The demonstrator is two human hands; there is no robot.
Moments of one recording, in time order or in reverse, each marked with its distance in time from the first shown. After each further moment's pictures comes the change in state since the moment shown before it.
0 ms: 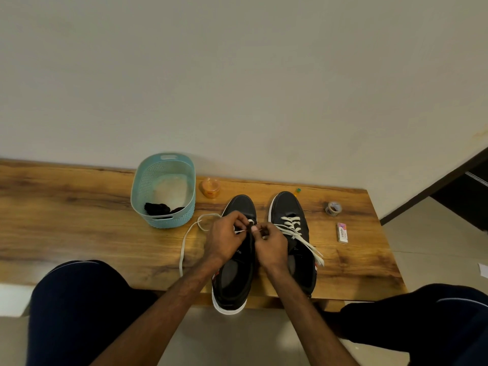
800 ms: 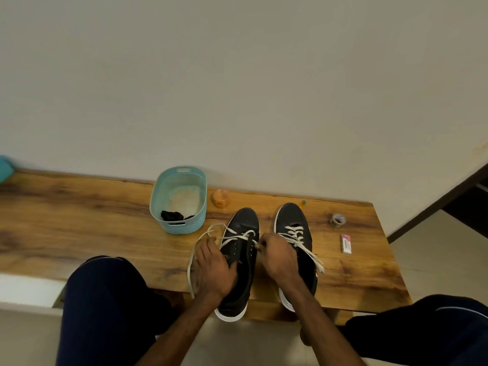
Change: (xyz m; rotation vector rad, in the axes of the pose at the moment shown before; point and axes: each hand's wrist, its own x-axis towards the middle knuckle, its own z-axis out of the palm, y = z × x) left_hand -0.072 -0.015 0.002 0.450 0.216 -0.275; right_hand -0.012 -0.016 -0.027 -0.673 -0.155 -0.367
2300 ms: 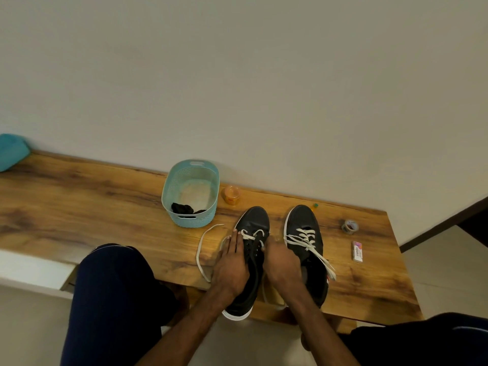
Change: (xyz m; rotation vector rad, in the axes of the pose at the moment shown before) left_hand 0.006 0.010 0.003 0.059 -0.267 0.195; right_hand -0.007 -0.015 0.010 -0.117 -0.134 0.010
